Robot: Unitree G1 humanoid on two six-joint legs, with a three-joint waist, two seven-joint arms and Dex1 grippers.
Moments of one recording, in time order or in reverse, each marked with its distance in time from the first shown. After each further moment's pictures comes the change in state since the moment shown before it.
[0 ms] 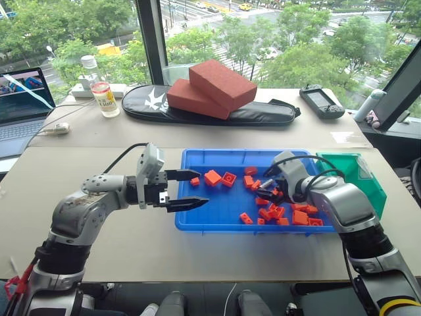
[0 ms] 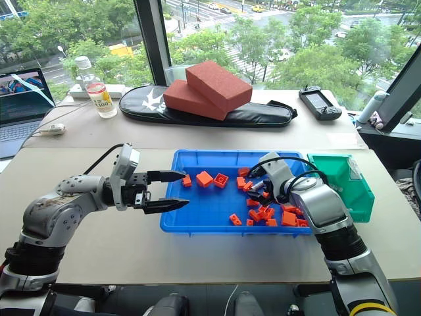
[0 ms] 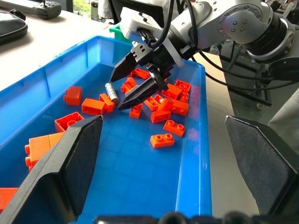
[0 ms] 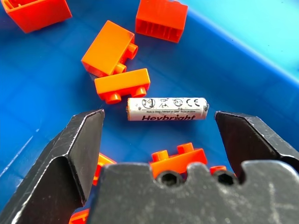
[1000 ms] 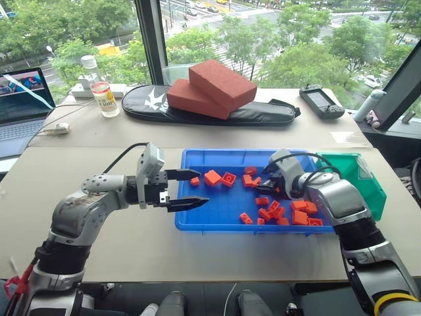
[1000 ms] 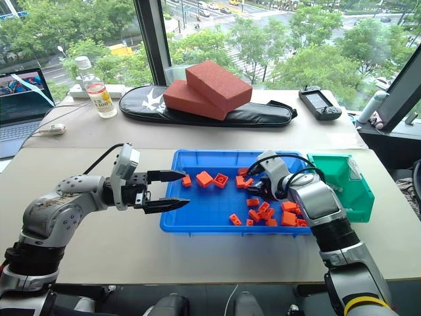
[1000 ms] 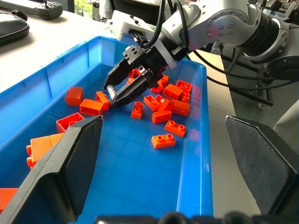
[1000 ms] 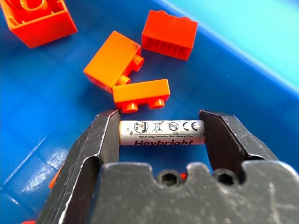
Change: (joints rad) left arm -0.001 0.000 0.000 -0.003 0.000 0.001 0.004; right arm -0.018 -0.005 -0.004 0.063 -0.023 -0.074 0.098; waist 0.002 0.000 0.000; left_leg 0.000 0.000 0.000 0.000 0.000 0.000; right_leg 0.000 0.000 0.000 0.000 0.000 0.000
